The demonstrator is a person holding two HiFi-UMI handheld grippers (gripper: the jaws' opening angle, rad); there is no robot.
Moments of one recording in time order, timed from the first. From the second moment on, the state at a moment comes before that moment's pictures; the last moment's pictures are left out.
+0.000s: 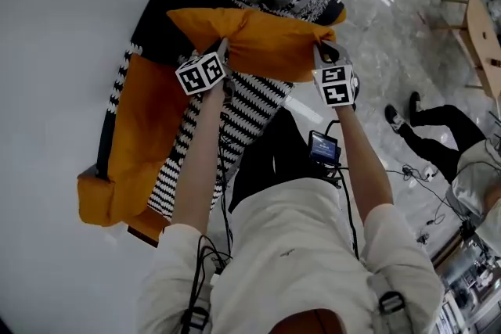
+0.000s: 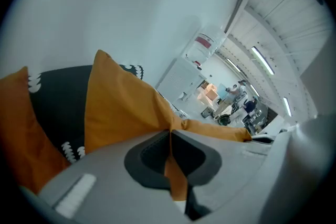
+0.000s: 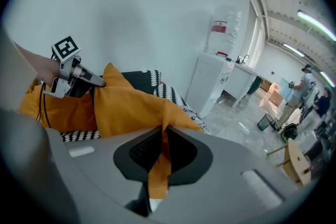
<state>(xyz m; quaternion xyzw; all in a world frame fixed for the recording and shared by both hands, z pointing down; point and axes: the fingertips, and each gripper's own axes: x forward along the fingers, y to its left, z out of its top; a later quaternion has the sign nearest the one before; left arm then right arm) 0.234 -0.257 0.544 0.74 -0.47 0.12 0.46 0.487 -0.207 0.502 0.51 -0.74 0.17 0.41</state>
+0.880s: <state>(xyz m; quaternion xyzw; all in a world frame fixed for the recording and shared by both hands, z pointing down) 0.154 -0.230 0.478 0.61 -0.64 -0.06 0.46 0.388 -0.342 0.457 0.36 -0.84 0.06 0.41</state>
